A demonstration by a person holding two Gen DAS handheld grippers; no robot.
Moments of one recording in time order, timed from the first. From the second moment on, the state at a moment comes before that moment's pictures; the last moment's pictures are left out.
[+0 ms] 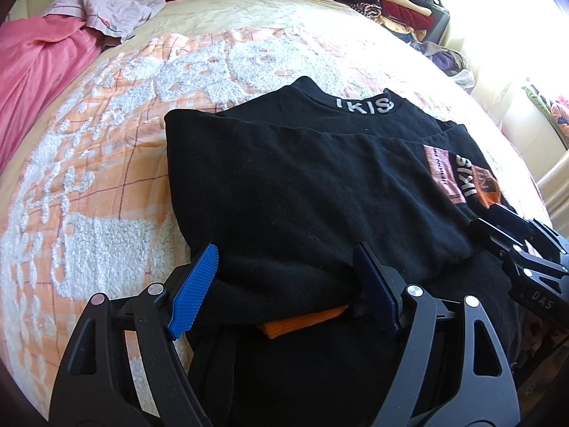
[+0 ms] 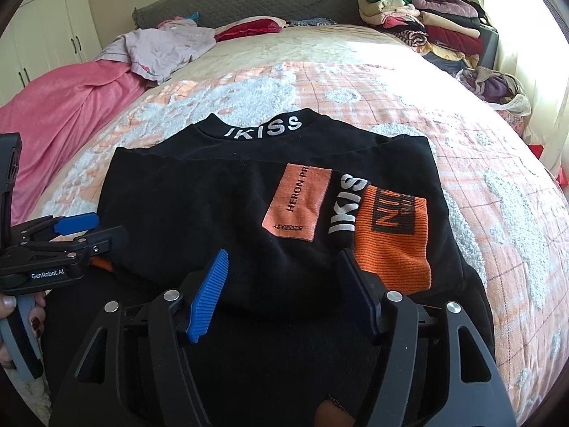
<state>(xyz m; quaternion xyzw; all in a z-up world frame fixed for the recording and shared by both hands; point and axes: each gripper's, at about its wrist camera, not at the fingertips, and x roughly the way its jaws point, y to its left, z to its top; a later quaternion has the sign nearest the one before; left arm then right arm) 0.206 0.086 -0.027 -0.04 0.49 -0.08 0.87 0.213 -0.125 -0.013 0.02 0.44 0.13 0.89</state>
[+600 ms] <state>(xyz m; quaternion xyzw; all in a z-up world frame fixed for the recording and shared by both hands) 0.191 0.085 0.006 -0.04 0.46 -0.08 0.88 0.192 -0.143 0.018 0.05 0.40 0.12 0.91</state>
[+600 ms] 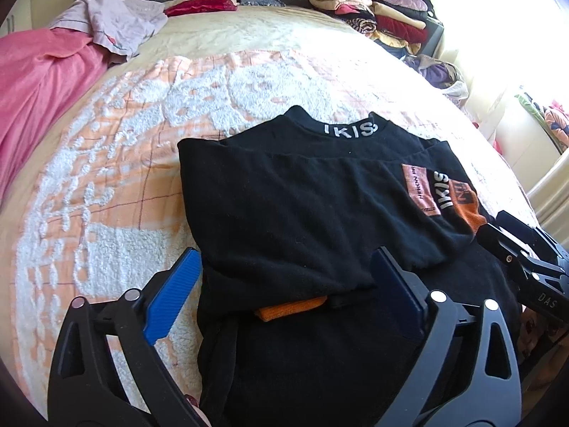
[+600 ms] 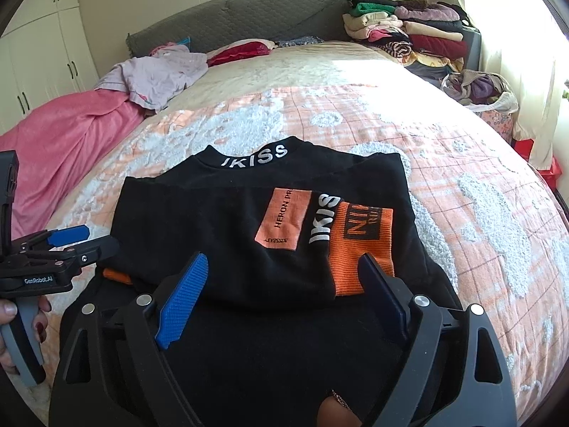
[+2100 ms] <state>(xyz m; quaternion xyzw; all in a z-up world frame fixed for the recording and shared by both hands) 0.081 0.086 0.062 -0.04 0.37 -0.05 0.93 0.093 -0.209 0.070 0.08 0.34 0.08 0.93</state>
